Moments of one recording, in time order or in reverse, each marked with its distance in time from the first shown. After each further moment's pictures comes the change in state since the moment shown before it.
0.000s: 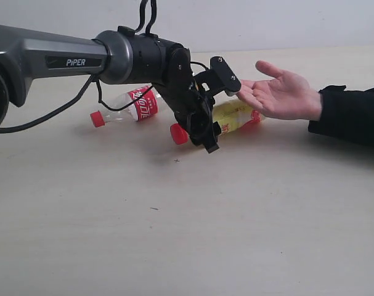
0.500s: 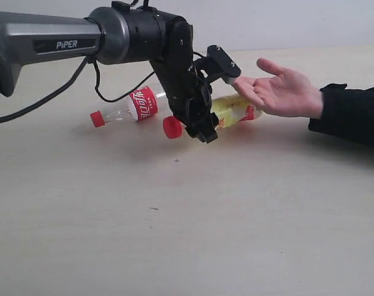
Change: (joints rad) left arm 0.000 -0.042 -0.080 0.048 0.225 -0.107; right arm 0.000 0.000 0.000 0.000 0.000 0.000
